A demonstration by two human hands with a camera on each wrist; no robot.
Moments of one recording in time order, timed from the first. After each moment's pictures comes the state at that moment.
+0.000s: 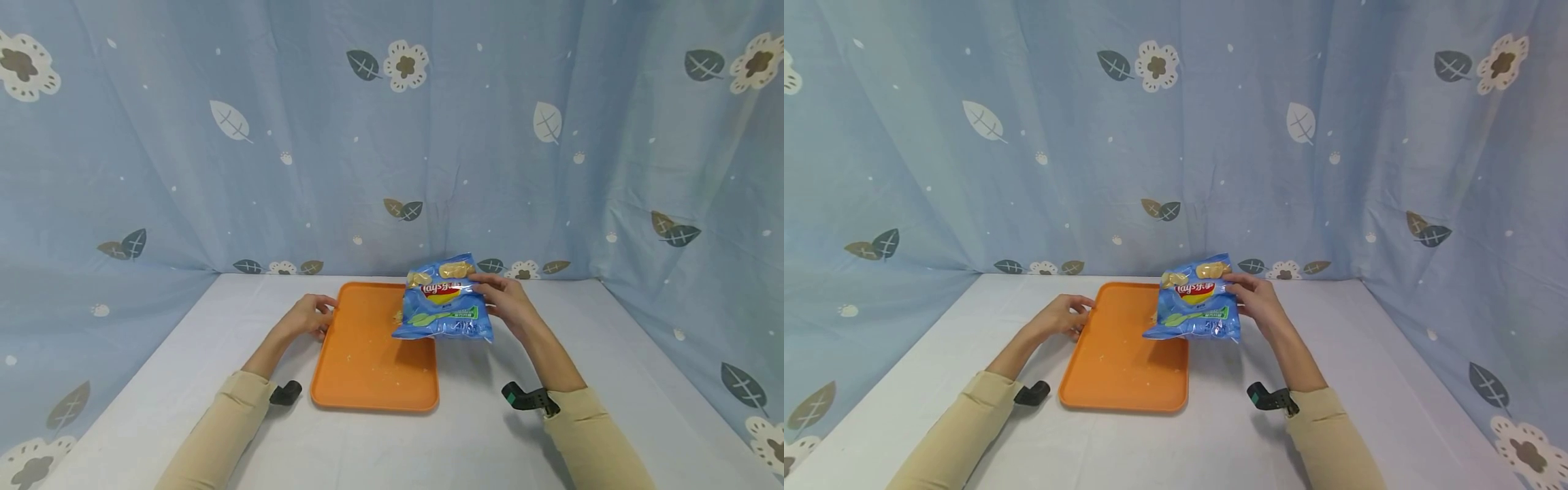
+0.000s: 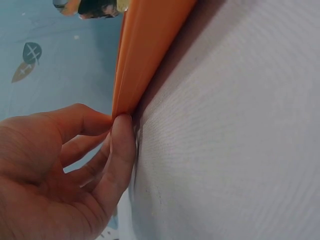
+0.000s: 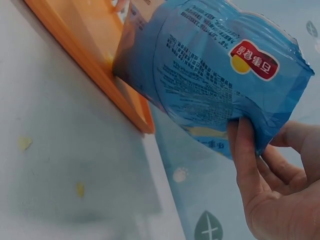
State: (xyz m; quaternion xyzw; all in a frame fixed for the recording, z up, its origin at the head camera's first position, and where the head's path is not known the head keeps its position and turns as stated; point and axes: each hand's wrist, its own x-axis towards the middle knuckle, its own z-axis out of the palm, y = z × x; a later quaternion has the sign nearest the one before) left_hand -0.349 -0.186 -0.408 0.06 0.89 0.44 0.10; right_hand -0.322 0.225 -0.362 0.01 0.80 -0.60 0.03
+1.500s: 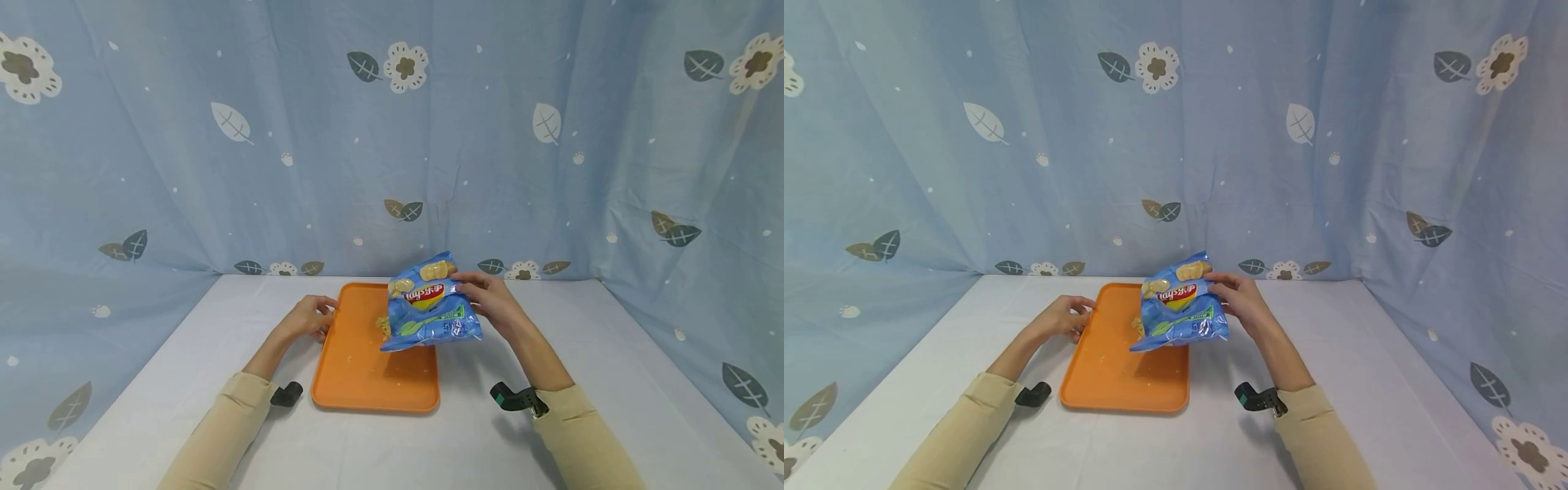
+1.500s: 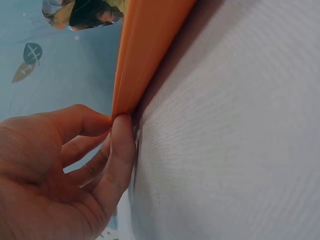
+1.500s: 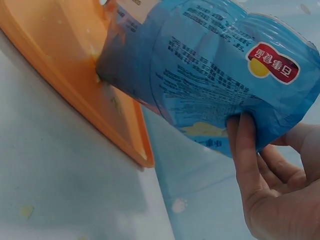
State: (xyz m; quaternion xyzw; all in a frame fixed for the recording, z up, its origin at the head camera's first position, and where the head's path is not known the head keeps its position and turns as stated) left_hand -0.348 -0.185 -0.409 0.06 0.89 0.45 0.09; right_hand -0.317 0.197 -0.354 -0.02 0.79 -0.61 0.04
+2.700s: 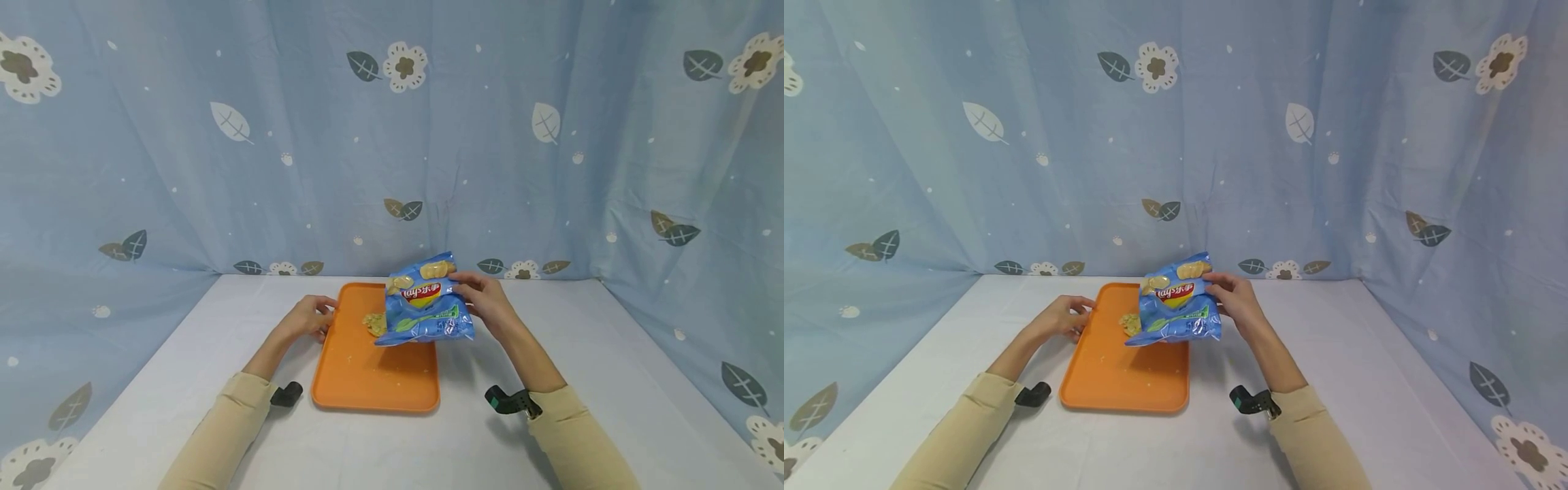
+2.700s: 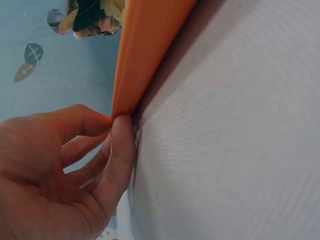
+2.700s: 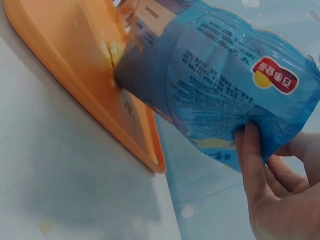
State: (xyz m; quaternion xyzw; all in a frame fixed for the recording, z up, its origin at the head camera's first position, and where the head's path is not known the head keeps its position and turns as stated) left_hand -0.347 -0.184 -0.409 0.06 0.89 0.44 0.09; right_hand -0.320 0.185 -0.360 0.00 0.79 -0.62 0.02
